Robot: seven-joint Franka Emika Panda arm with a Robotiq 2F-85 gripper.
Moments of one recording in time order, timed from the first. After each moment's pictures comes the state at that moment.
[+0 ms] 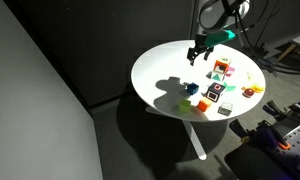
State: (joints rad) arm 0.10 0.48 0.04 -1.99 -0.04 2.45 0.16
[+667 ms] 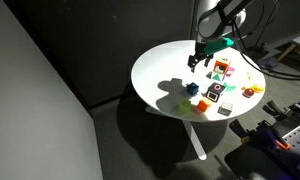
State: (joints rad) arm 0.11 0.54 0.04 -1.99 -0.04 2.46 0.16
